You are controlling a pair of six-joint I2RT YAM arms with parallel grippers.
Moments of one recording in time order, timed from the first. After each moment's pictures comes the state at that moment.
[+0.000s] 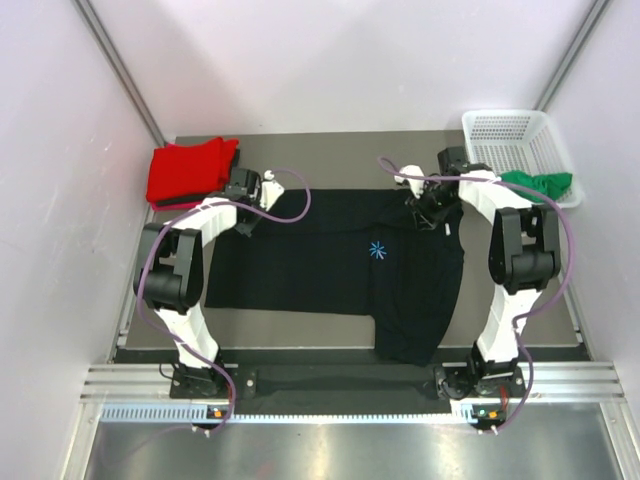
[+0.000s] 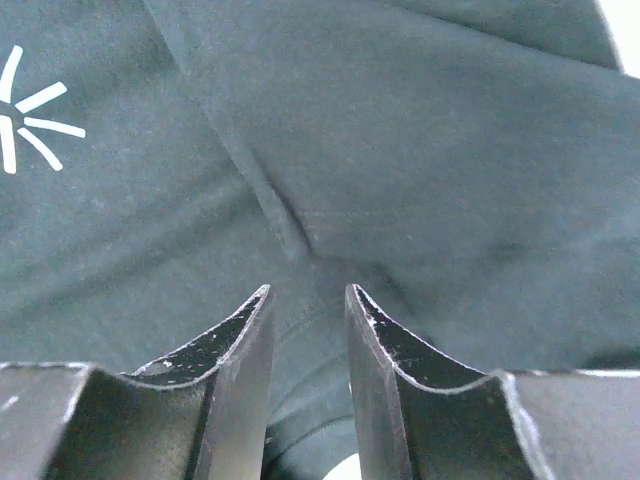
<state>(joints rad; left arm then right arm) -0.19 1.82 1.20 -0.39 -0.10 0.55 0.13 1.93 1.44 -0.72 -0.42 -0.81</state>
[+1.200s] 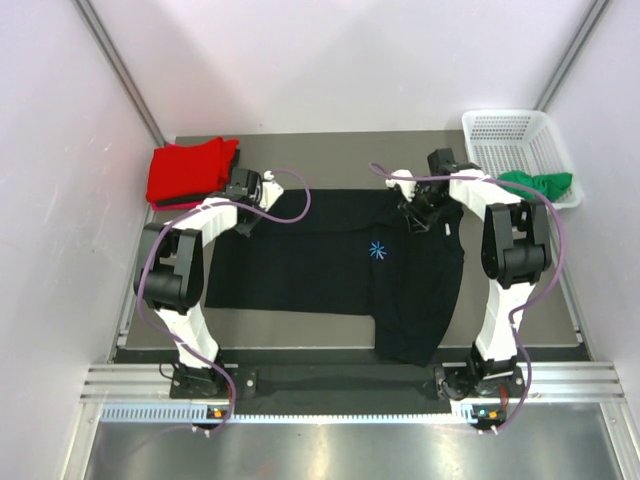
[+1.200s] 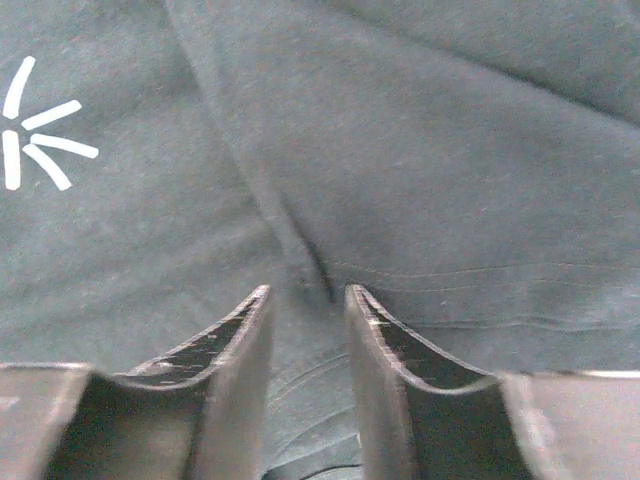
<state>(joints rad) -0.19 1.82 1.20 -0.40 -0.15 0.55 0.17 2.01 1.49 -0.77 -0.43 -0.86</state>
